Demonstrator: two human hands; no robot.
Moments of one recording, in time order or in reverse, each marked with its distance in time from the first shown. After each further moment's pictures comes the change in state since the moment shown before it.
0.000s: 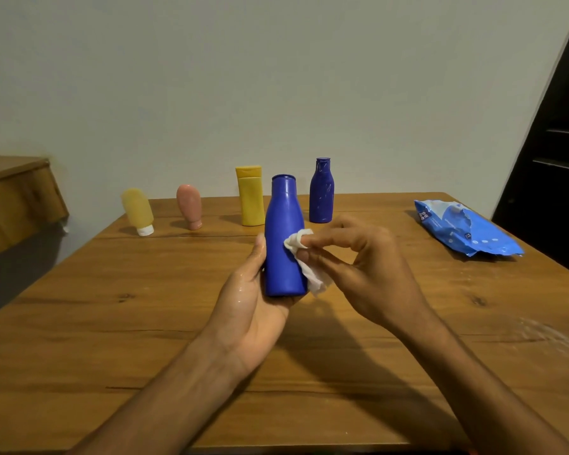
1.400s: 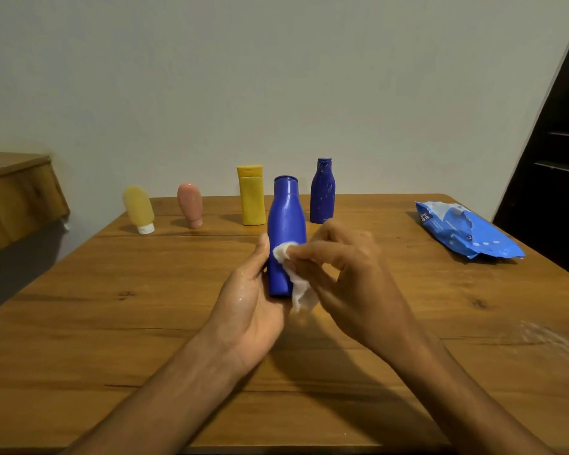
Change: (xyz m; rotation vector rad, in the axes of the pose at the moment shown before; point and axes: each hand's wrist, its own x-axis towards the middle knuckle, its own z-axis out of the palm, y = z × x) left_hand 0.002 0.001 -0.004 -0.019 0.022 -0.064; right_hand -0.009 -0.011 0.012 -0.226 -0.011 -0.170
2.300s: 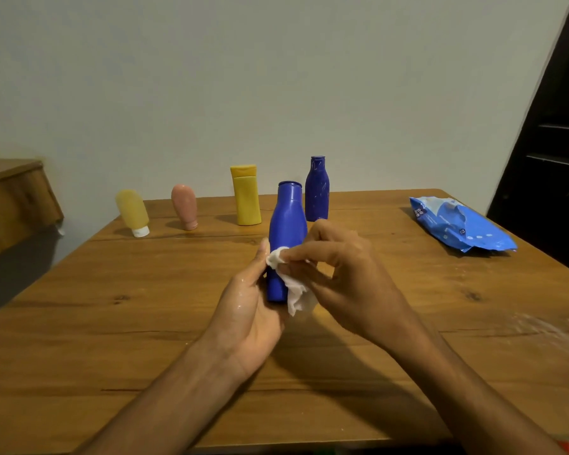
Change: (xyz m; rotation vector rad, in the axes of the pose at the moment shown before) left_hand -0.002 -0.007 0.001 0.002 -0.004 -0.003; right_hand 0.000 0.010 0.001 0.076 -0.024 -0.002
